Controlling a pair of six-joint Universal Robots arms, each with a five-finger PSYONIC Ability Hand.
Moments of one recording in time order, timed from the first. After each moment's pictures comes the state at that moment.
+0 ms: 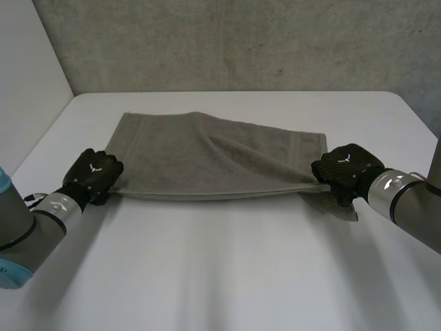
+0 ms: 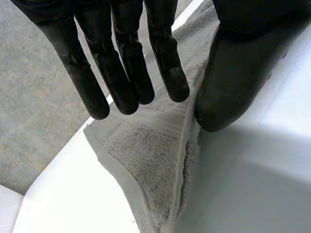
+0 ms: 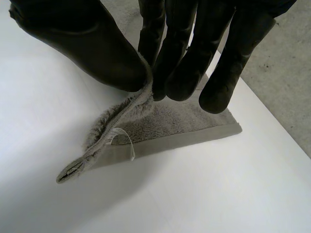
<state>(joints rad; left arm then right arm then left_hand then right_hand) 4.68 -2.09 -1.81 3.69 -1.11 3.76 1.81 -1.22 1.53 0.16 1.28 2.48 0.90 0.91 0.91 0.91 0.73 0.81 1.30 1.34 1.34 1.19</state>
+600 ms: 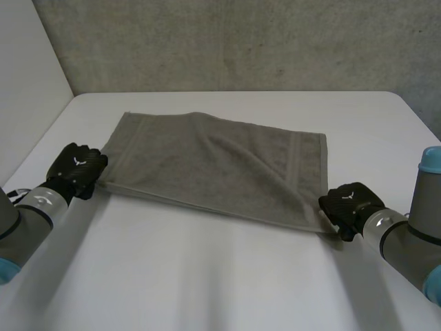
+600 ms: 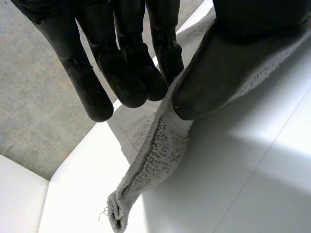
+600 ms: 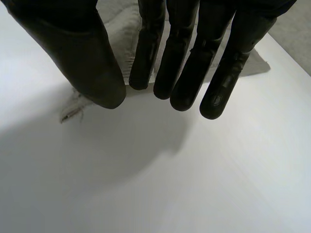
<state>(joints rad) 4.73 -2.05 -1.81 3.68 -1.11 3.76 1.82 -1.17 1.74 0.01 1.43 2.54 1.24 1.34 1.34 1.36 1.07 0.93 0.96 0.94 0.94 0.76</state>
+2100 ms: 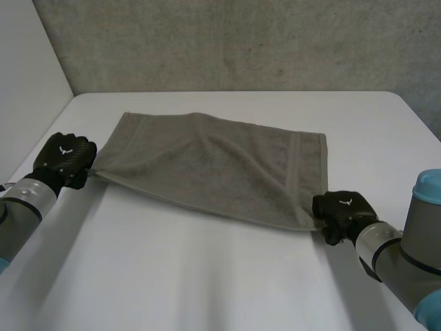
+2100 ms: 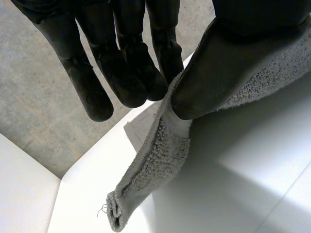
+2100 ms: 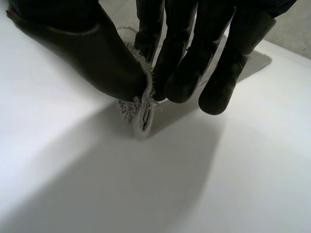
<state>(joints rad) 4.76 -1.98 -1.82 3.68 -1.11 3.63 1.85 -1.19 1.86 -0.17 1.41 2.90 1.24 1.34 1.34 1.36 1.08 1.31 1.31 1.31 1.32 1.15</state>
